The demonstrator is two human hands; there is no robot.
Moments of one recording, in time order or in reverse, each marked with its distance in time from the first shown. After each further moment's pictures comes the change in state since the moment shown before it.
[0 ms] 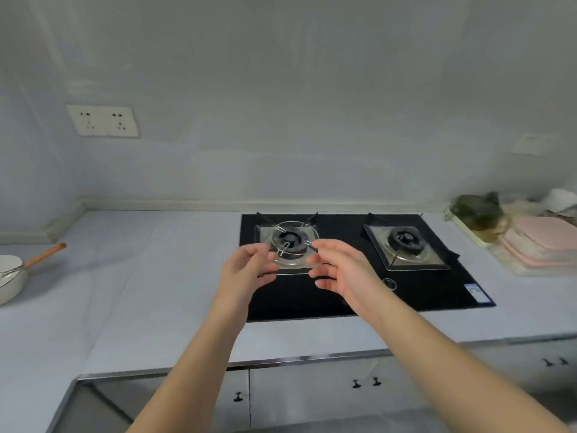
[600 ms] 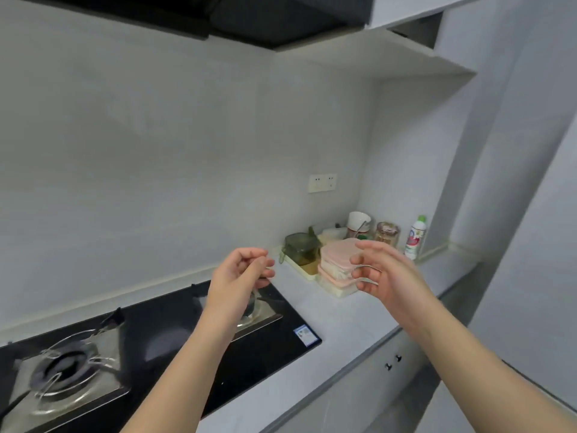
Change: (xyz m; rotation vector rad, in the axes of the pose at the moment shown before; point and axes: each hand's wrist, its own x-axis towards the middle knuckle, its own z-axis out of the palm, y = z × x) left_hand -0.001 -0.002 0.397 0.009 -0.505 0.202; right_hand -0.124 -0.109 -0.386 0.160 0.610 -0.379
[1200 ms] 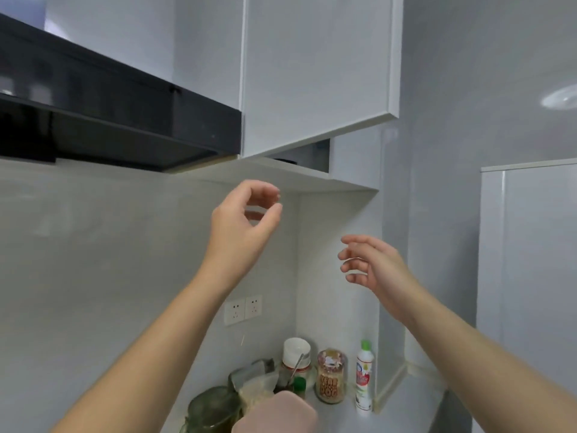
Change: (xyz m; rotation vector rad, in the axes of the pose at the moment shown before) left_hand 0.234 0.153 0.292 0.215 -0.112 0.997; right_hand 0.241 -0.204 -0.153 -0.128 0.061 -0.432
